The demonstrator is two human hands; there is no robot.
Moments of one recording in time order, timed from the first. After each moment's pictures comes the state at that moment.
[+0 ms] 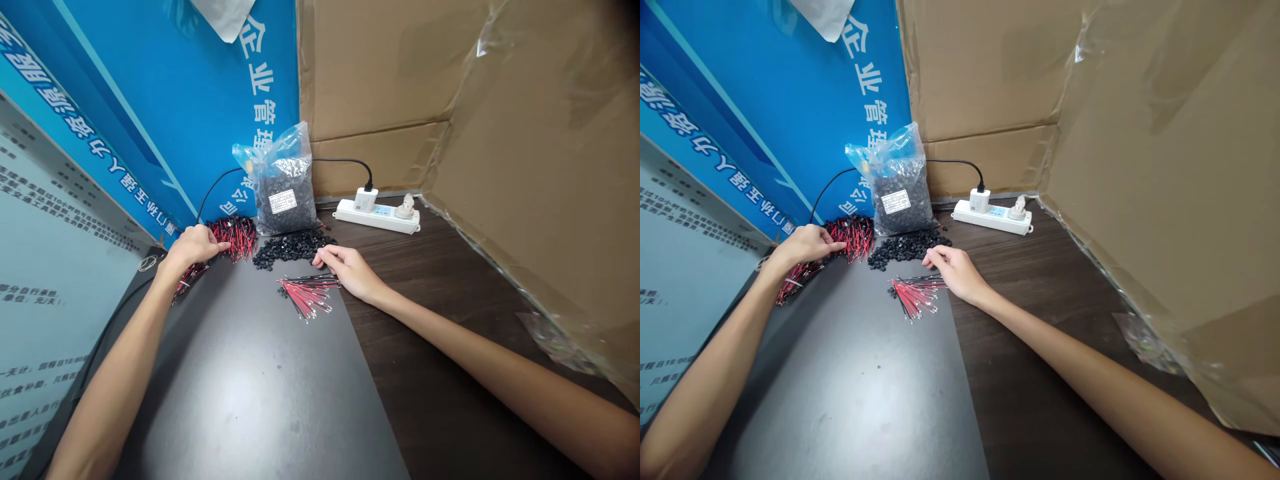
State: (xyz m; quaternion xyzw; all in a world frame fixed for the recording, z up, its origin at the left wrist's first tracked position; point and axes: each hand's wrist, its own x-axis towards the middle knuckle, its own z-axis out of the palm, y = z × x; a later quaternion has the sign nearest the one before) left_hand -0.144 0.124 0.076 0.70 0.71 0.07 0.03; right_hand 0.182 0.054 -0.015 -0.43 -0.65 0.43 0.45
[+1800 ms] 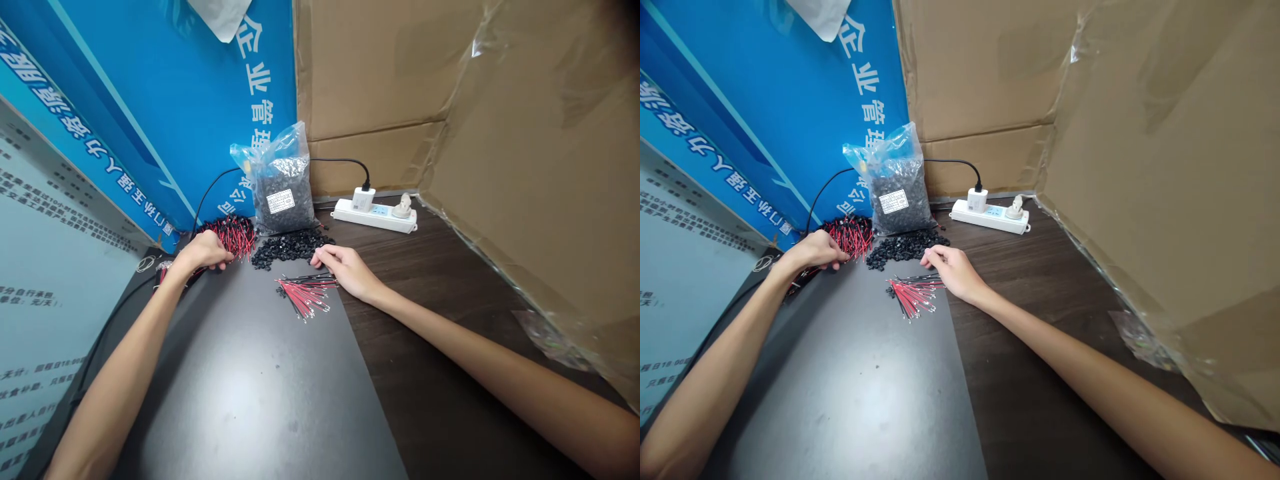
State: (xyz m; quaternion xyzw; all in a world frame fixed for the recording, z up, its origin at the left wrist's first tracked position) left_hand -0.102 0.099 0.093 0.65 0.74 -0.04 0.17; right_hand 0.182 0.055 -0.016 -0.44 -0.66 0.41 0.44
